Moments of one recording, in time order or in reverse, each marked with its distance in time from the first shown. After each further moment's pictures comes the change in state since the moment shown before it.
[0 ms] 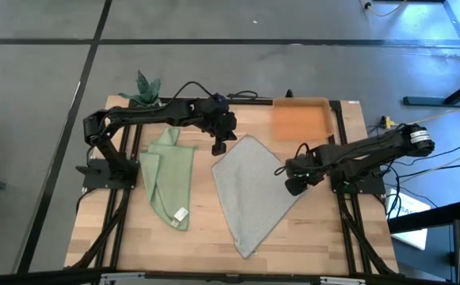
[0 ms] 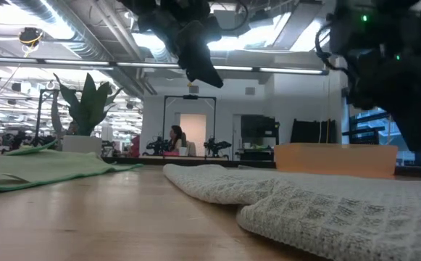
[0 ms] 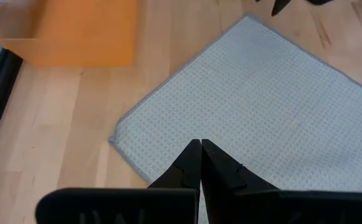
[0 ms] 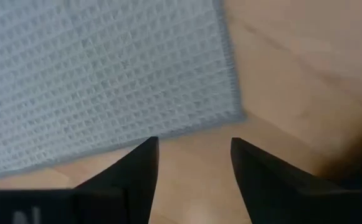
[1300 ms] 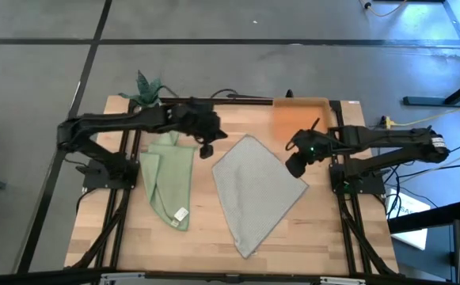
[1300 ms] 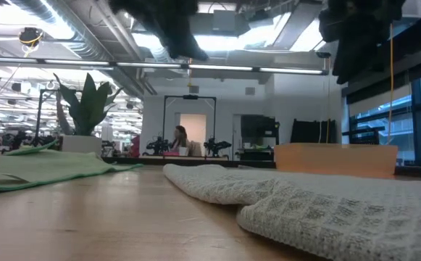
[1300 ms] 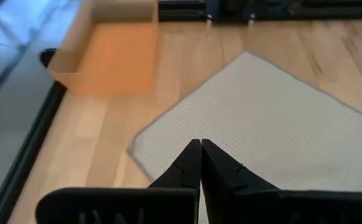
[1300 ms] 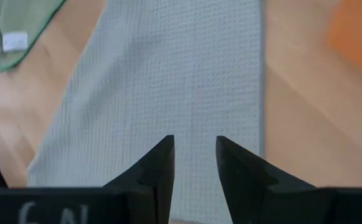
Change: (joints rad) left arm -0.037 -0.234 -0.166 0.107 -0.089 -0.031; right arm -0.113 -0.232 0.231 0.033 0.198 -0.404
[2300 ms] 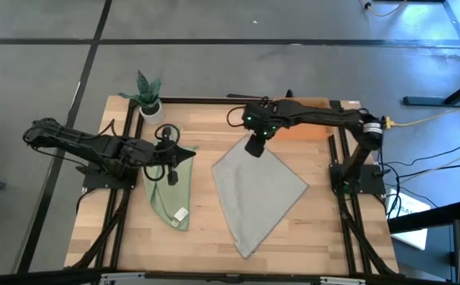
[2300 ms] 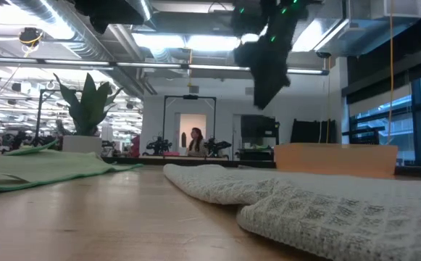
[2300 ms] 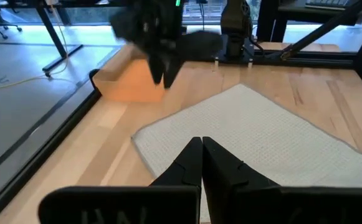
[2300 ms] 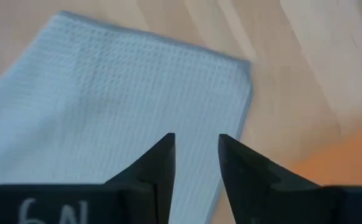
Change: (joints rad) left arm -0.500 -0.596 -0.479 0.137 -0.630 -0.311; right arm -0.284 0.712 0.584 -0.113 -0.047 -0.556
